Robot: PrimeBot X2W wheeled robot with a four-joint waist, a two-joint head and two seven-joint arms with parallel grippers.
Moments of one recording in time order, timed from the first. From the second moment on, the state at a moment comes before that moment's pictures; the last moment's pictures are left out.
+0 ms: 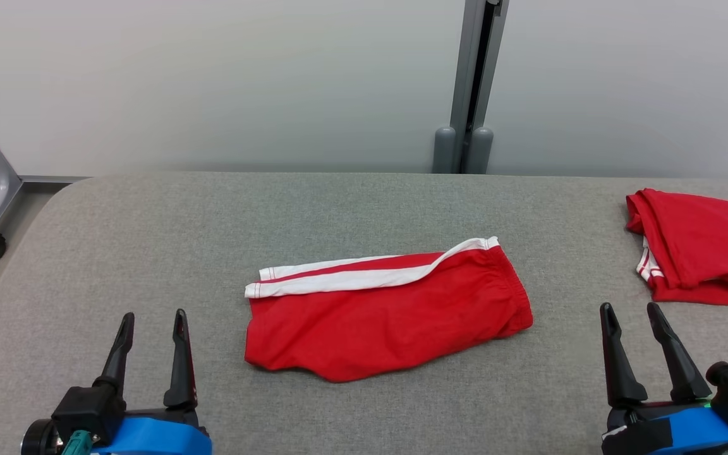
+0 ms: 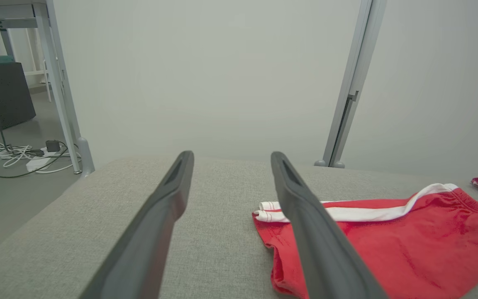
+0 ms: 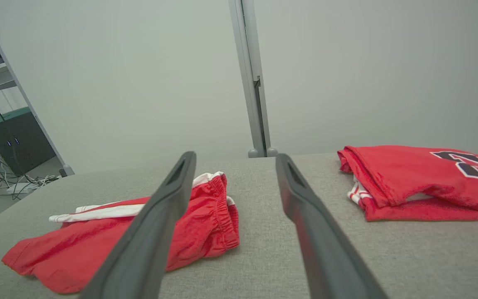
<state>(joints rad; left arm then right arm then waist) 0.00 0.22 -0.17 0.18 -0.34 0.04 -0.26 0.05 -0.05 -0.06 0.03 0.25 0.13 -0.16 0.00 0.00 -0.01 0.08</state>
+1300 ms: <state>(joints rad) -0.08 0.10 -0.12 0.21 -0.24 -0.06 -0.26 -0.39 -0.05 -0.03 0.52 0.09 0.13 -0.11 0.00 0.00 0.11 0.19</state>
